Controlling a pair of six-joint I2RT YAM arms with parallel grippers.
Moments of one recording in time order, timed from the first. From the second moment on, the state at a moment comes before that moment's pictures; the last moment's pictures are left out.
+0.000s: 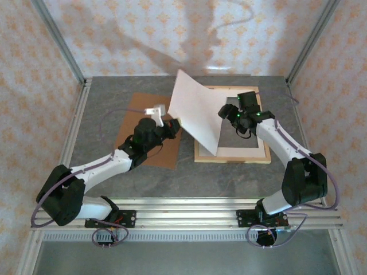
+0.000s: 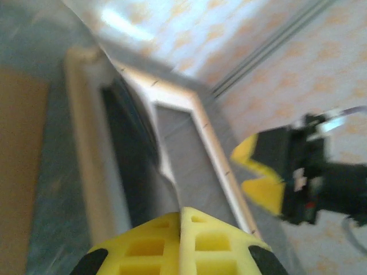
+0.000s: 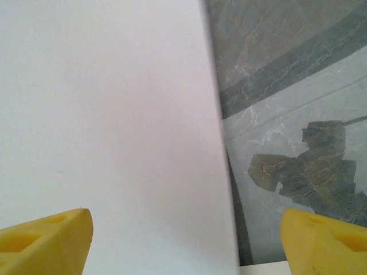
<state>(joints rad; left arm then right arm) -0.58 1.33 0.68 0.38 0.03 -0.78 0.25 1.49 1.13 -0.53 -0.10 0.81</state>
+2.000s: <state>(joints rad) -0.58 1.22 0.46 0.21 -0.28 -1.22 0.37 1.79 1.03 -0.15 -0.46 0.81</state>
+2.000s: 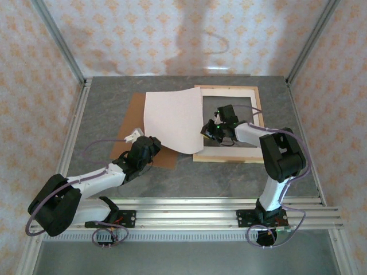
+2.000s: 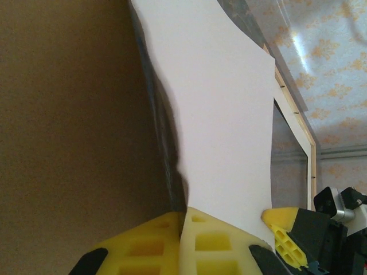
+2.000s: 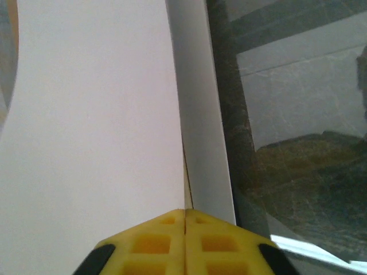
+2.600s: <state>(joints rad) -0.57 1.24 0.53 0.14 -0.29 -1.20 0.29 1.74 1.16 -0.42 -0.36 0.56</state>
